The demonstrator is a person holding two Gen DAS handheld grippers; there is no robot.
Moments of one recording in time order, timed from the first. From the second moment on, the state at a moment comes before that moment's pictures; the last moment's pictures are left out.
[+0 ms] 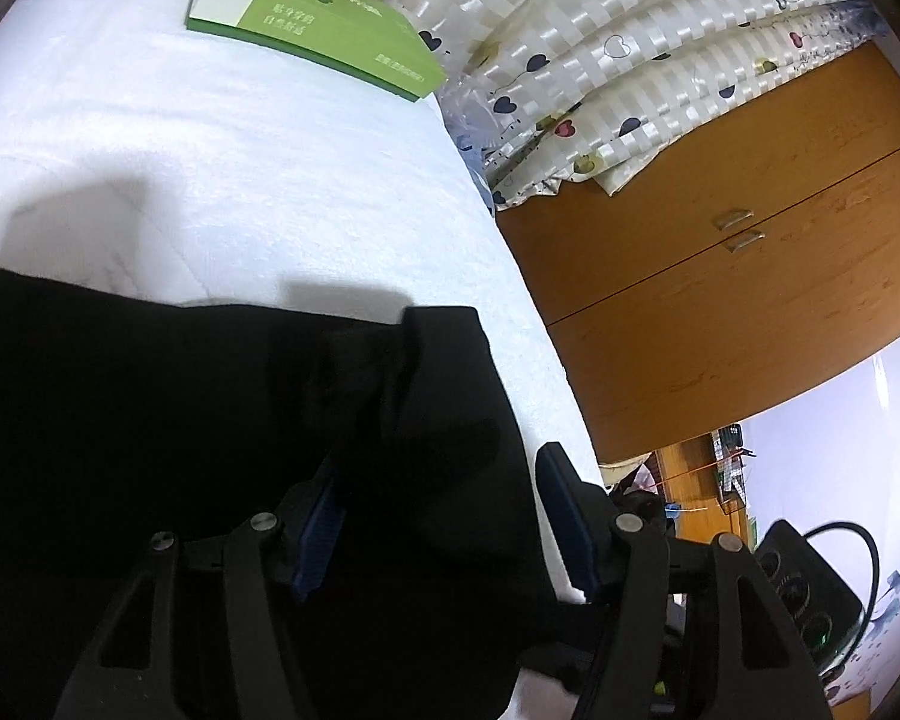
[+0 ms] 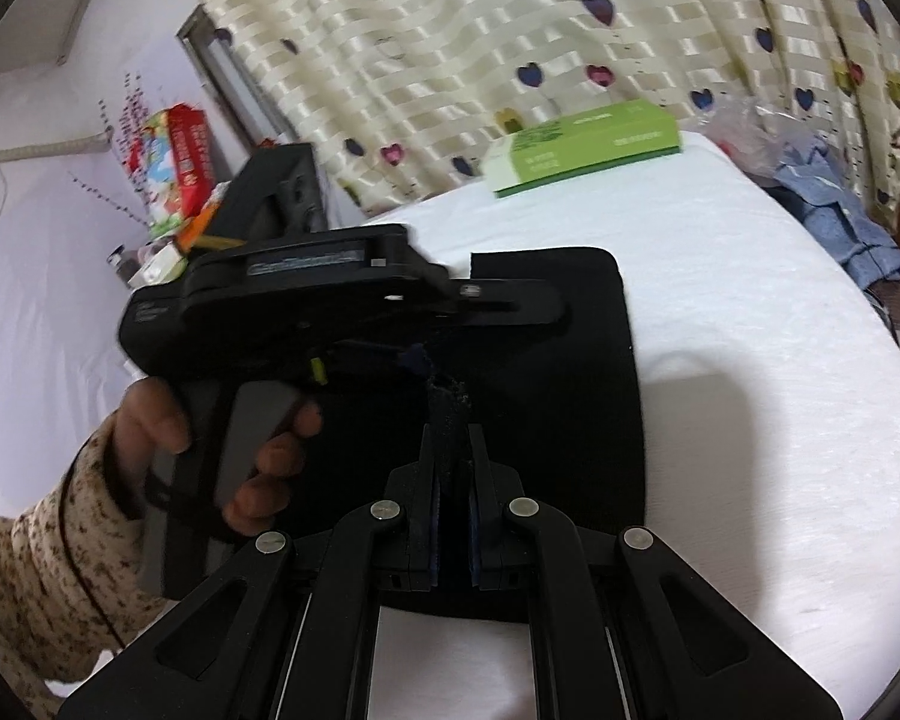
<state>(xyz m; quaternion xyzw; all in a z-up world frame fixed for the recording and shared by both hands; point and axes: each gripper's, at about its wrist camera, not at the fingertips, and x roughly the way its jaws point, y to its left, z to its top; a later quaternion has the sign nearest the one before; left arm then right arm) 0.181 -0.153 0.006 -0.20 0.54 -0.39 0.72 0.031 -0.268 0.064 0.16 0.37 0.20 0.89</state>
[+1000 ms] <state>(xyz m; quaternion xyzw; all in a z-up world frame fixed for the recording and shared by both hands) 0.172 -0.020 0.029 -0.15 0.49 -0.28 0.81 0.049 -0.147 0.052 0.15 0.40 0.31 0.85</state>
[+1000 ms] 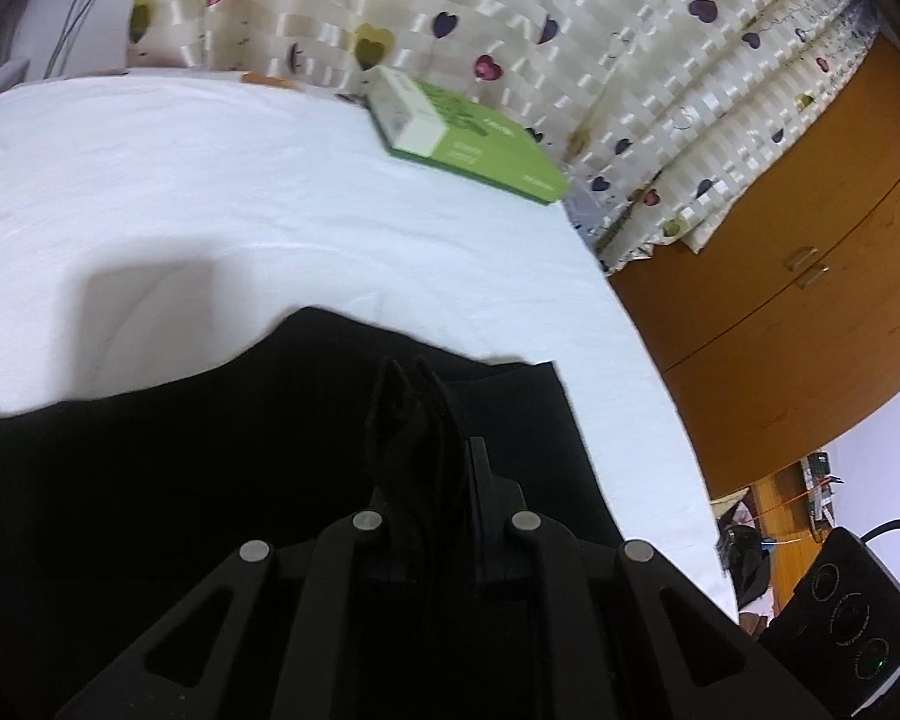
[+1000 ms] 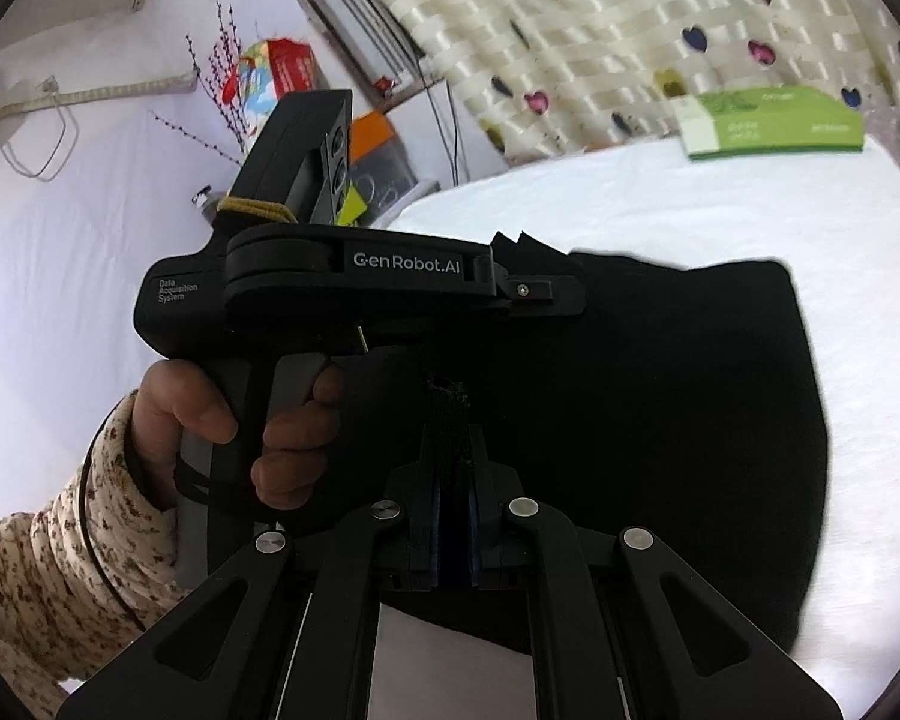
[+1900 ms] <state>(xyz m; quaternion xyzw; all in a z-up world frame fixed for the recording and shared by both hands) 0.167 0.043 0.021 -0.18 0.47 -0.22 0.84 0.065 -0.093 0.038 0.16 0.42 0.34 0.82</state>
